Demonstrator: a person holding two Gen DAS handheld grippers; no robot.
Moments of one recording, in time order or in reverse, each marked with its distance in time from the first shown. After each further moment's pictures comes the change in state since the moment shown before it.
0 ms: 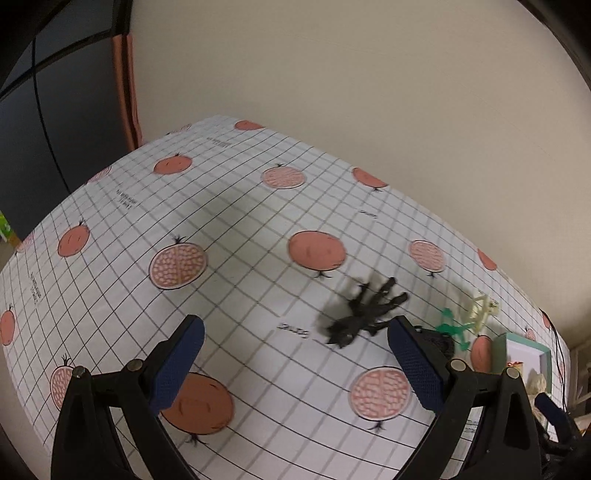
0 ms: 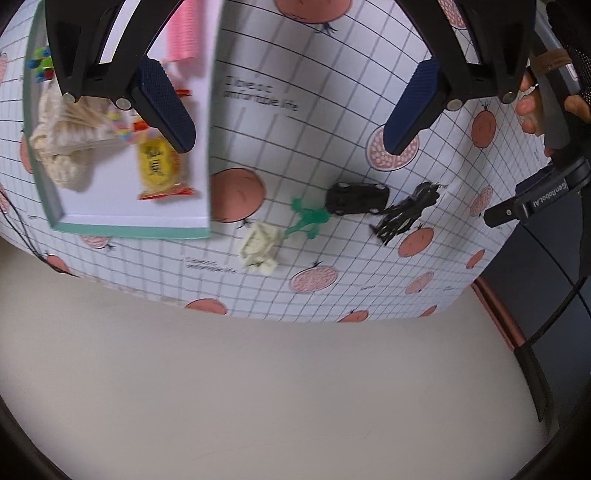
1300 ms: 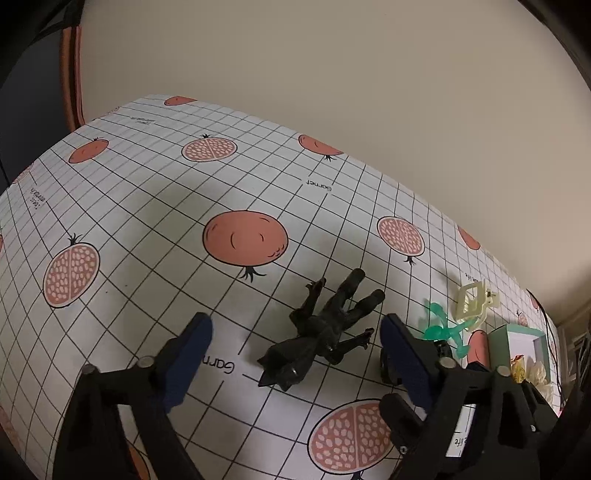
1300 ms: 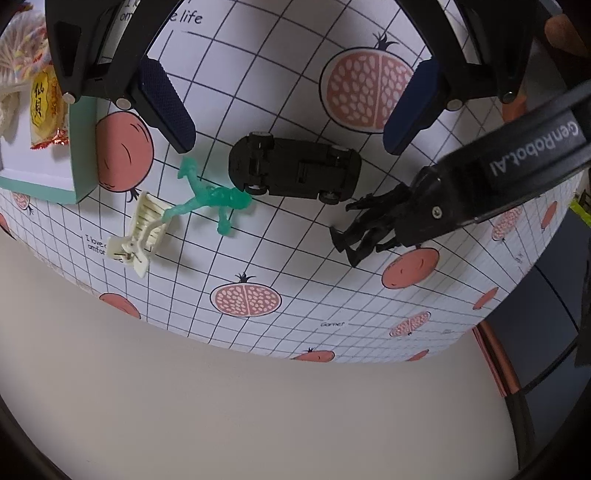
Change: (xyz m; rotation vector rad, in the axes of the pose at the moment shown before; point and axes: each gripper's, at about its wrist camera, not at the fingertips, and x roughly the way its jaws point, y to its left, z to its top) left arm 0.084 -0.043 -0.004 0.087 0.045 -0.172; right arm 0.109 0.064 0.019 -0.133 0.059 -0.034
